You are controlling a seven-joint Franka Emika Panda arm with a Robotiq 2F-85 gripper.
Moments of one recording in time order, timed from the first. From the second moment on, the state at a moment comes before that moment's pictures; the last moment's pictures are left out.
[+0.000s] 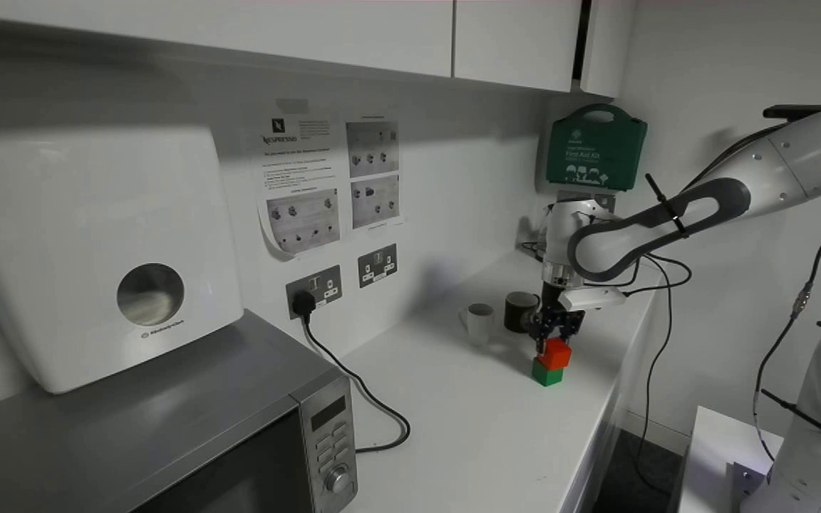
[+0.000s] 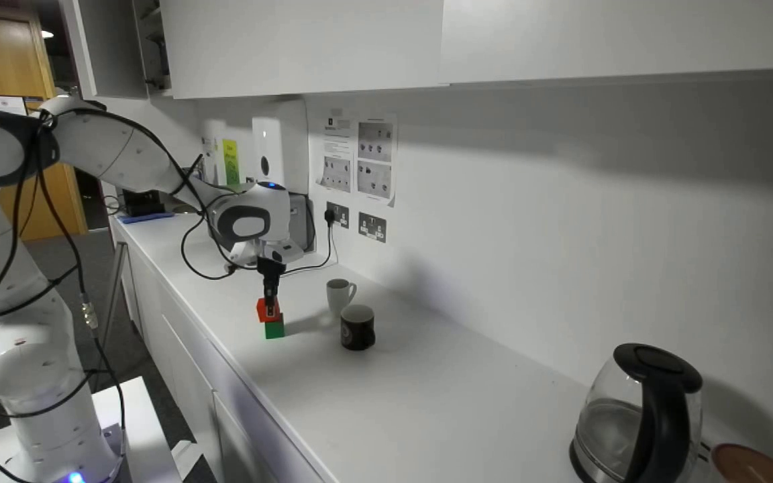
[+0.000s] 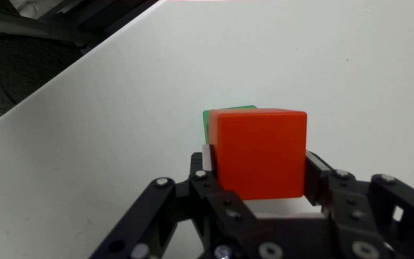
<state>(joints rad) -0.01 -0.19 0.05 -2.43 0.12 2.22 0.50</state>
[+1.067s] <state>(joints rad) -0.01 -0.17 0.06 -2.40 0.12 2.22 0.50</state>
